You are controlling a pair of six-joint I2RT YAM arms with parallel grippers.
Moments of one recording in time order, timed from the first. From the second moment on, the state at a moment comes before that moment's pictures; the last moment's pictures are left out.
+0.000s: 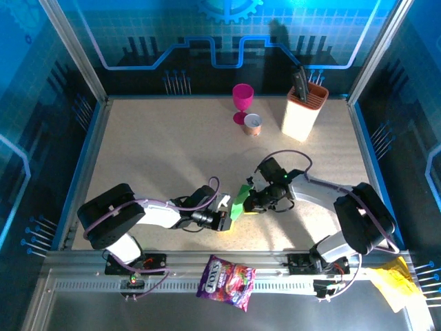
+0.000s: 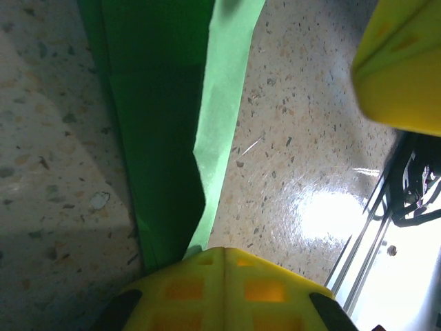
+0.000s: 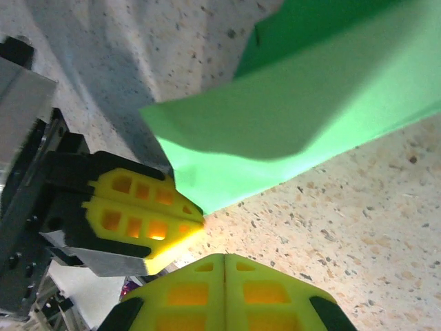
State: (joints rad) left arm -0.87 1.60 0.48 0.29 0.48 -0.74; right arm 0.57 1.48 0.73 -0.50 -0.63 0.52
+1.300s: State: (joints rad) left arm -0.86 1.63 0.48 0.32 0.51 -0.75; right arm 0.69 1.70 0.76 -0.27 -0.60 0.59
